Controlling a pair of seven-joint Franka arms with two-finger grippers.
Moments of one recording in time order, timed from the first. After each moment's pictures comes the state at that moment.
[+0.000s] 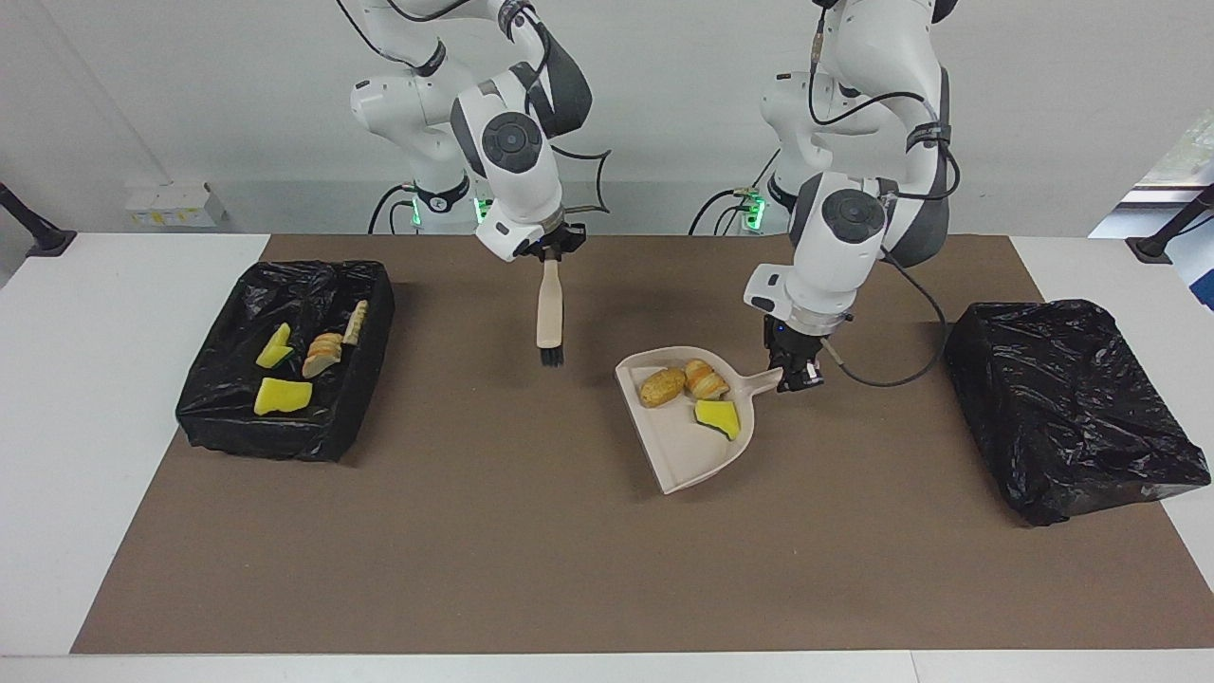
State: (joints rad) left arm -0.19 0.17 -0.14 -1.89 0.03 2.06 1.01; right arm 0.39 -0.06 0.15 -2.12 0.23 1.74 0.47
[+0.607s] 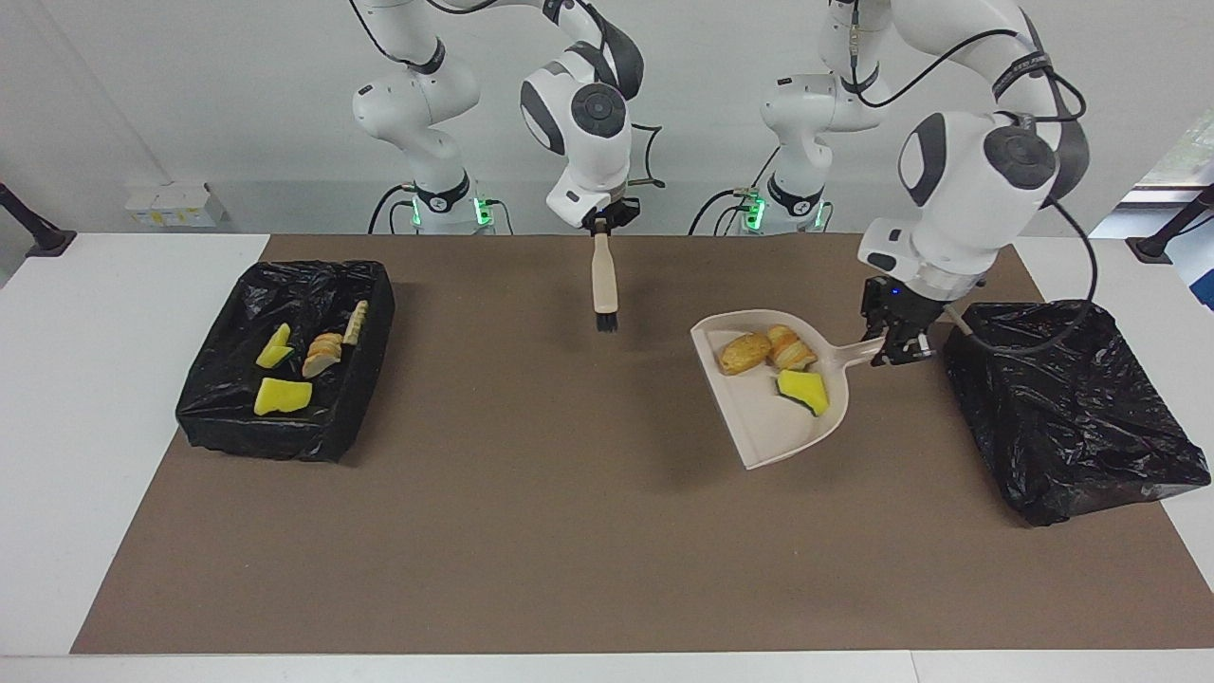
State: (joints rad) left arm 0.11 0.11 -0.12 -1.68 -0.01 1.78 1.45; right arm 0.64 -0.05 0.16 -2.14 0.32 1.84 0.64
